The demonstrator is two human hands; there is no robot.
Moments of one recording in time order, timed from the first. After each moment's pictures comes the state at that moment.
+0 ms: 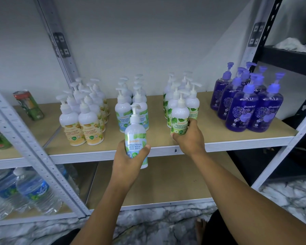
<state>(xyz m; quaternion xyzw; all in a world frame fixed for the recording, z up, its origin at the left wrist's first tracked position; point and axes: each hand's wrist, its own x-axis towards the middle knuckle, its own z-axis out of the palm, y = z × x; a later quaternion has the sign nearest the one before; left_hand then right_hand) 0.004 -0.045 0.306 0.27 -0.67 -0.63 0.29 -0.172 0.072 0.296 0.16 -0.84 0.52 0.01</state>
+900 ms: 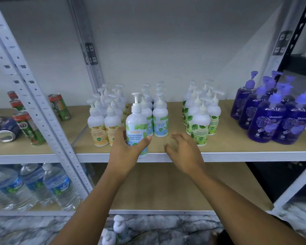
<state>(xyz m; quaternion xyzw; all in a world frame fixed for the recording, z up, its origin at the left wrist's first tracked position) 0.027 -0.099 0.342 0.24 -0.72 -0.56 0.34 -0.112 0.028 0.296 0.34 -0.87 0.35 0.07</state>
